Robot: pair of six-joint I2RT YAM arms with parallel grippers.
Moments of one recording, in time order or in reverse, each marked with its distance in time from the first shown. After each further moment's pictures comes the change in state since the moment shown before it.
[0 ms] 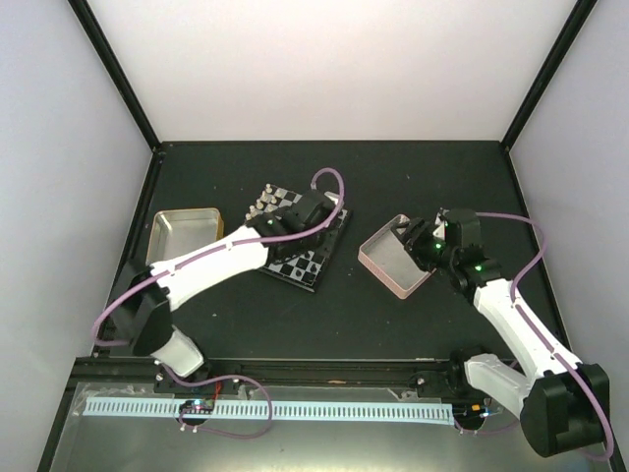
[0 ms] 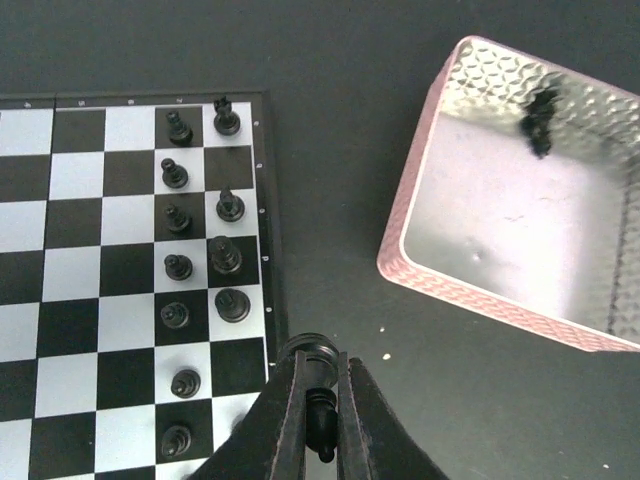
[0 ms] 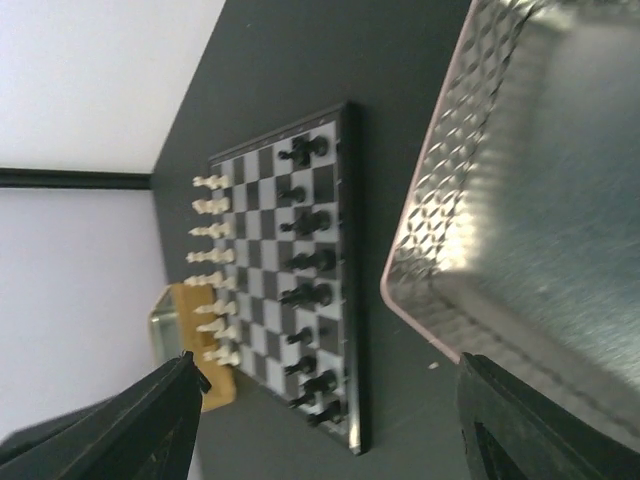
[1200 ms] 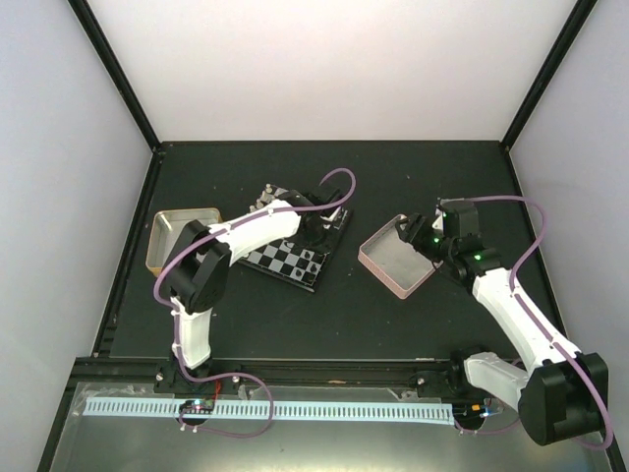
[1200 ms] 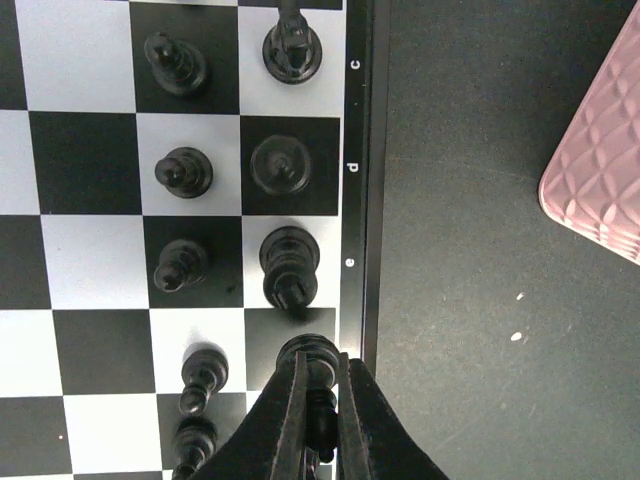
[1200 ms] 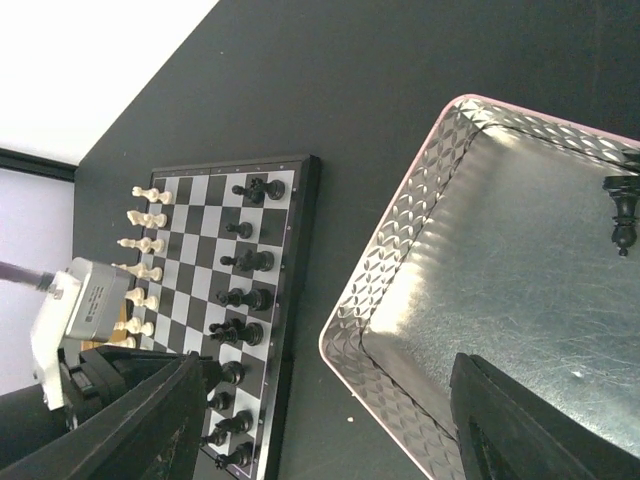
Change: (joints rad) left arm 0.132 0.424 0.299 -0.346 0.135 -0.023; right arm 0.000 0.065 0.090 -0.085 0.148 -0.295
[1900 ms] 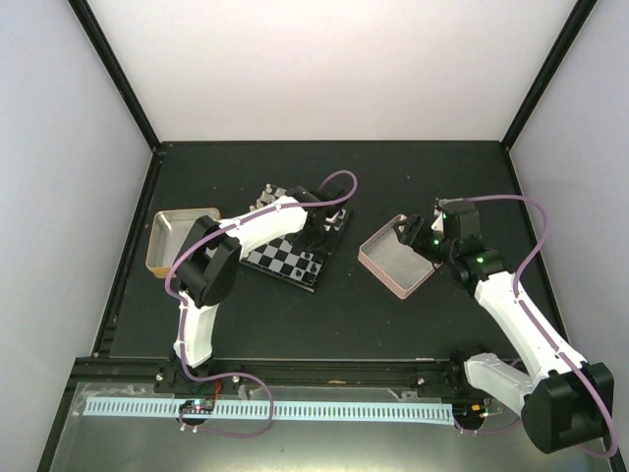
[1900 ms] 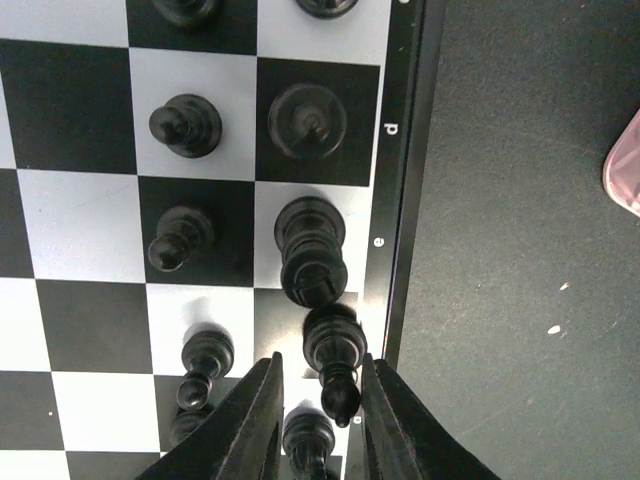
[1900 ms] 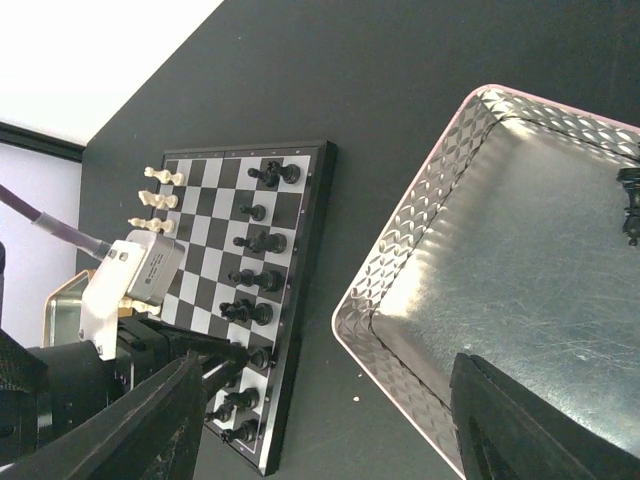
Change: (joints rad) left arm 0.006 0.088 0.092 -0.114 0.008 -0.038; right arm 0.027 -0.041 0.022 -0.058 0.000 -0.029
